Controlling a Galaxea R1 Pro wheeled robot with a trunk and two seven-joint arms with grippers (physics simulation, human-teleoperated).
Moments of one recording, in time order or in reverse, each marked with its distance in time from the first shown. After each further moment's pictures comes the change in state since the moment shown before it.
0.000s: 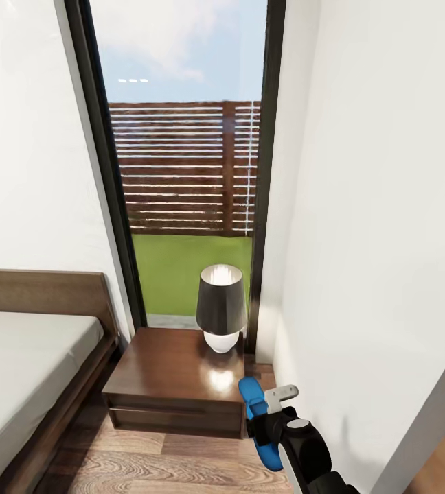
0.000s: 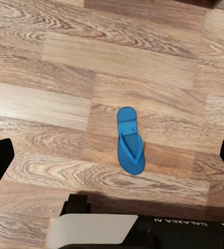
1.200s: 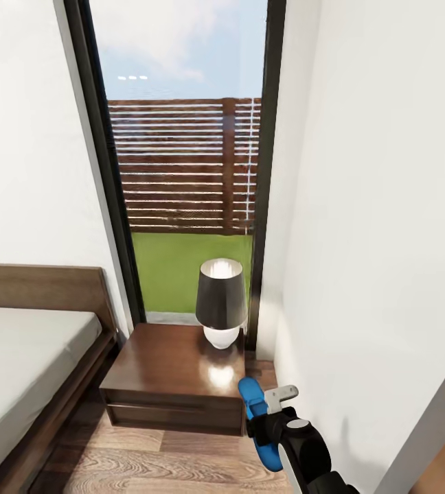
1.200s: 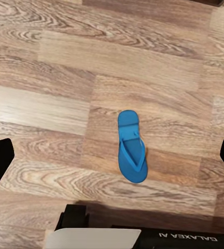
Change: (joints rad) left arm 0.000 -0.003 -0.001 0.001 0.000 -0.012 0.003; right arm -0.001 0.000 0.000 0.003 -0.002 -0.002 0.000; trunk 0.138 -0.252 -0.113
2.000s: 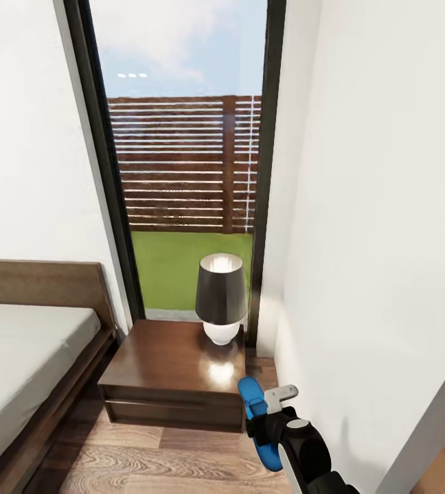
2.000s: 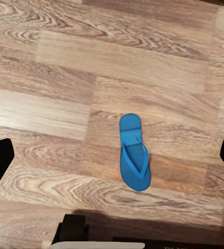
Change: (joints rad) left arm 0.000 -0.001 -0.001 0.000 -0.001 -0.016 0.005; right arm 0.001 0.000 0.001 -0.002 0.000 0.000 0.000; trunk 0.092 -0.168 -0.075
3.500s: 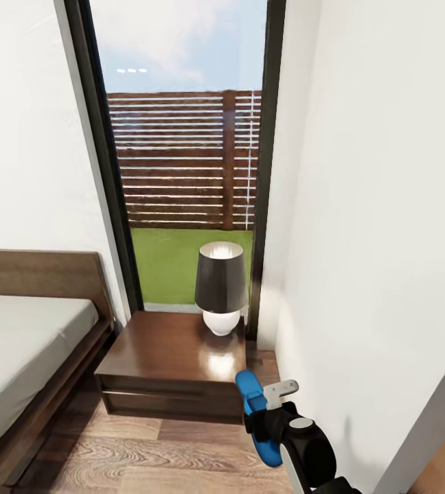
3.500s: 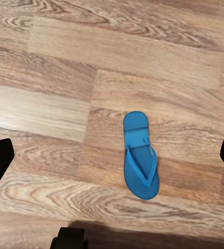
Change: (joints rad) left arm 0.000 0.000 0.000 0.000 0.000 -0.003 0.003; right arm 0.026 -0.003 0.027 -0.120 0.000 0.052 0.002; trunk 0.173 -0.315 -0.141
